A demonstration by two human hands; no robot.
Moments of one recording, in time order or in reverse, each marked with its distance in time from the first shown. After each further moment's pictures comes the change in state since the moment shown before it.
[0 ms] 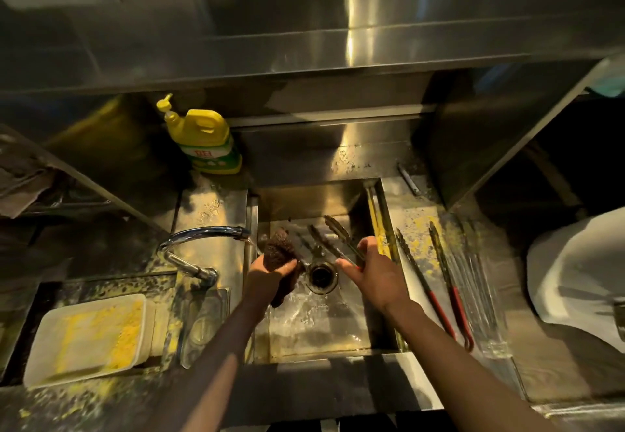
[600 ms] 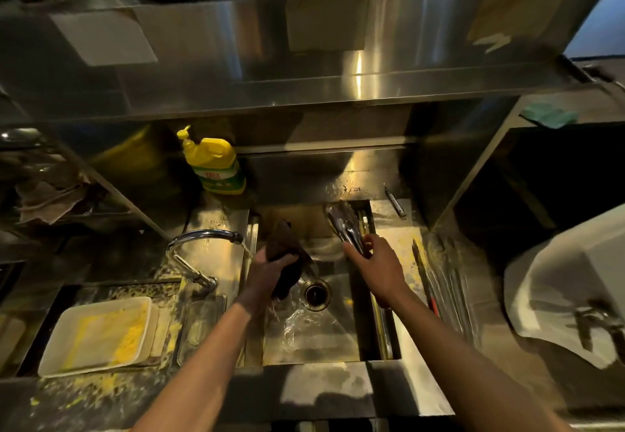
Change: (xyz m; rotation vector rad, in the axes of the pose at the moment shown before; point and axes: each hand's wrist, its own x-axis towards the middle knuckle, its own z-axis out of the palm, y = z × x) left_hand -0.061 0.057 0.024 -0.085 -0.024 0.118; right_hand -0.023 0.001 -0.070 0.394 0.113 -0.011
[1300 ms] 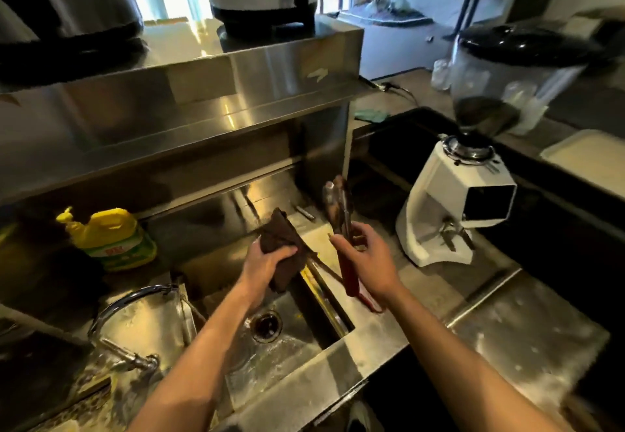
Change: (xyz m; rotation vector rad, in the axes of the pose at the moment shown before) left_hand -0.068 0.063 0.064 -0.019 -0.536 0.212; right_hand -0.135 -0.016 -0.070 0.316 0.457 -0.025
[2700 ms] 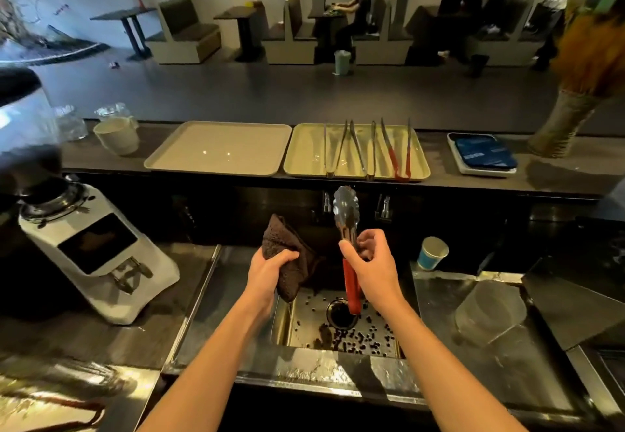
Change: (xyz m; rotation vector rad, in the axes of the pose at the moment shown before) left_hand -0.252 -0.098 0.554 0.133 -0.795 -0.203; right_hand -0.330 0.146 -0.476 0.054 1.044 0.308
